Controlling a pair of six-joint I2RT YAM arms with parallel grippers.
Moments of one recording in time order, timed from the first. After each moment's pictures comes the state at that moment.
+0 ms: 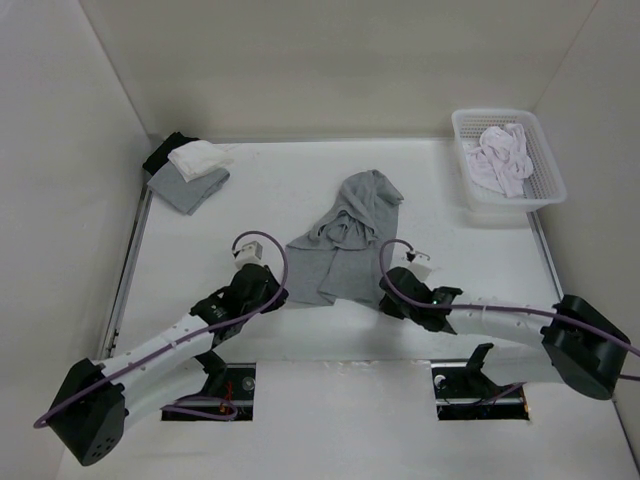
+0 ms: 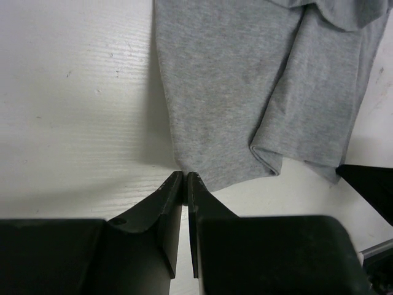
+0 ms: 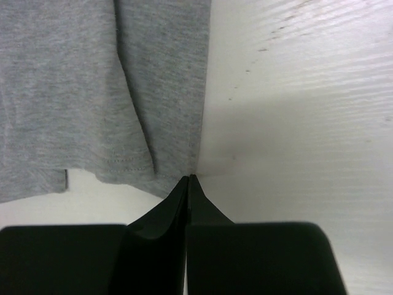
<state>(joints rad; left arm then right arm) -0.69 0.87 0.33 -0.17 -0.20 -0.88 0.91 1.28 0.50 -0.19 0.38 1.12</state>
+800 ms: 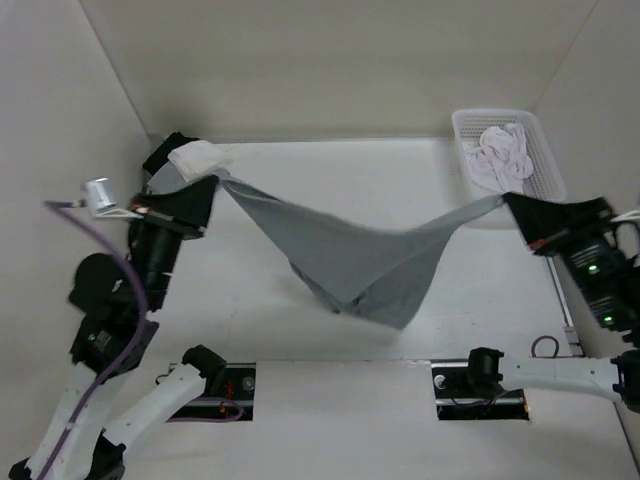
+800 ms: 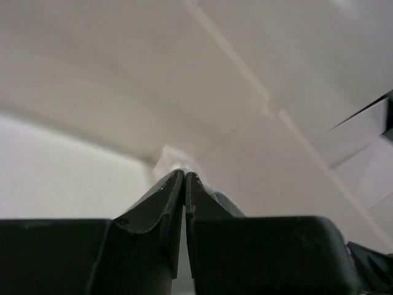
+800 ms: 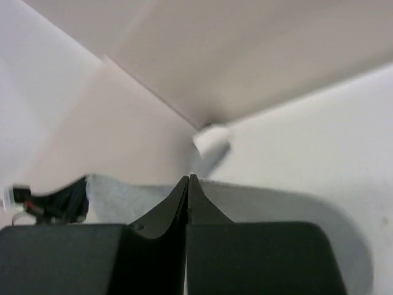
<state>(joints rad) -0.56 0.60 1.07 -0.24 -0.27 -0.78 1.24 0.62 1.37 -0.58 0.90 0.66</state>
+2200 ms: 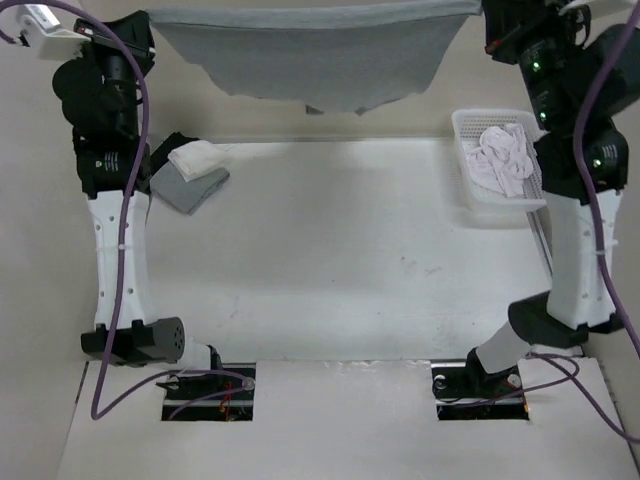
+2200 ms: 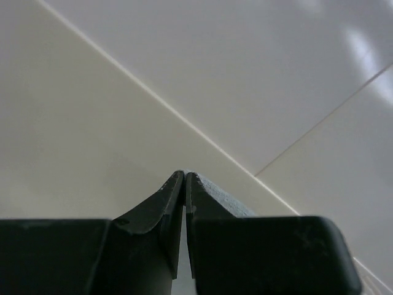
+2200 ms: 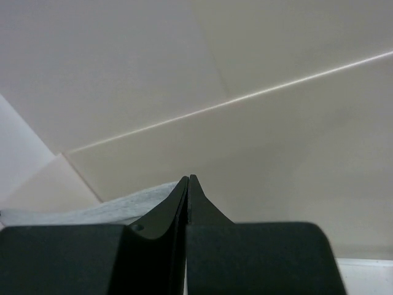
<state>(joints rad) 0.08 1.48 1.94 -0.08 -0.02 -0.86 0.30 1.66 2.55 -0.50 0.11 0.41</state>
